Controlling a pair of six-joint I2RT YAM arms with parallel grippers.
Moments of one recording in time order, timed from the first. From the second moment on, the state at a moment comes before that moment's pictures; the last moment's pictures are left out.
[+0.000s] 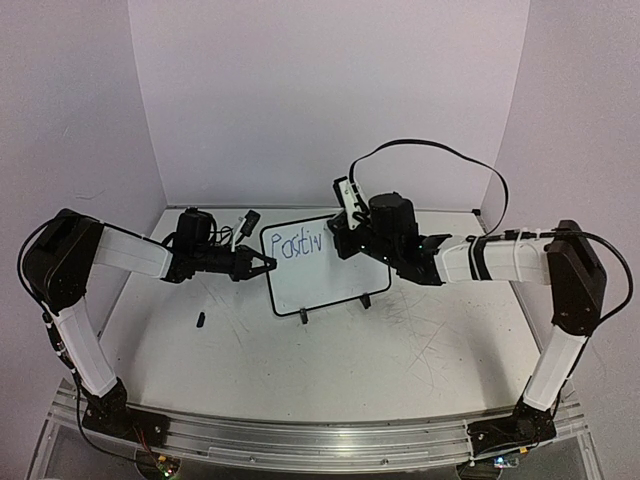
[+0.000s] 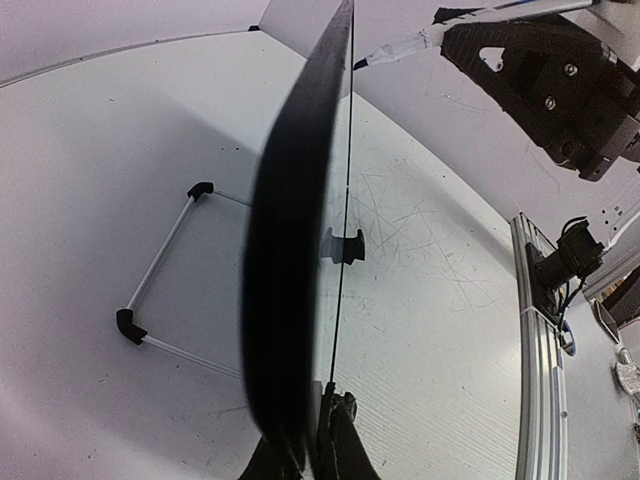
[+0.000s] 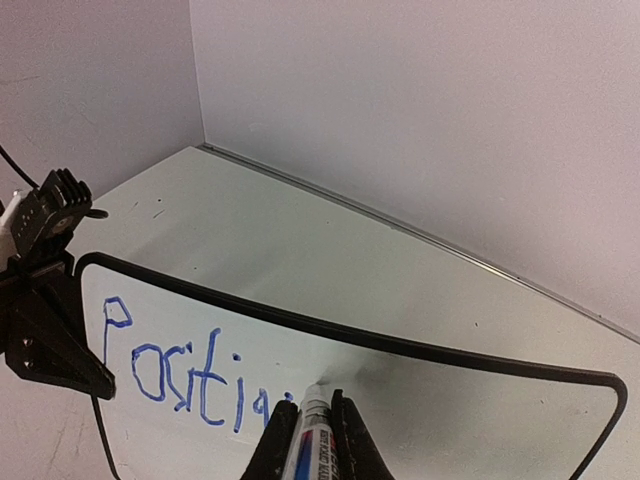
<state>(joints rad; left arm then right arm) -0.43 1.77 0.91 0.39 0.82 -0.12 0.81 1.80 1.22 0.32 0.18 0.02</state>
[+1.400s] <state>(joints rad) -0.43 1.77 0.92 0.37 0.82 -0.12 0.82 1.79 1.18 0.34 0.17 0.06</state>
